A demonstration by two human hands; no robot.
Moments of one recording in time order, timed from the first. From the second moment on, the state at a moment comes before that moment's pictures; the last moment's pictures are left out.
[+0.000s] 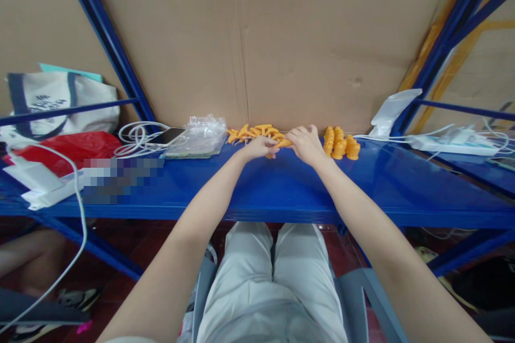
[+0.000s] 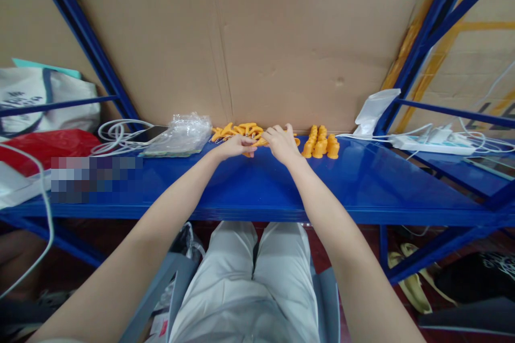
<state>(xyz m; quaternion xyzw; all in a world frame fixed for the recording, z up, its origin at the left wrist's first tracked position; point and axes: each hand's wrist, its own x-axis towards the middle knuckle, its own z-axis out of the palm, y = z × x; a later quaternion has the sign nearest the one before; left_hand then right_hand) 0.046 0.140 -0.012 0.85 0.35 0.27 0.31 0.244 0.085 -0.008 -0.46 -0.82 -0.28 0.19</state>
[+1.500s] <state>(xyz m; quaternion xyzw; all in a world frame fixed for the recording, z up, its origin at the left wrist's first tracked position) 0.029 0.156 -0.011 0.55 0.46 0.59 0.37 0.309 0.113 -0.016 -0.72 -0.60 -0.08 0.35</state>
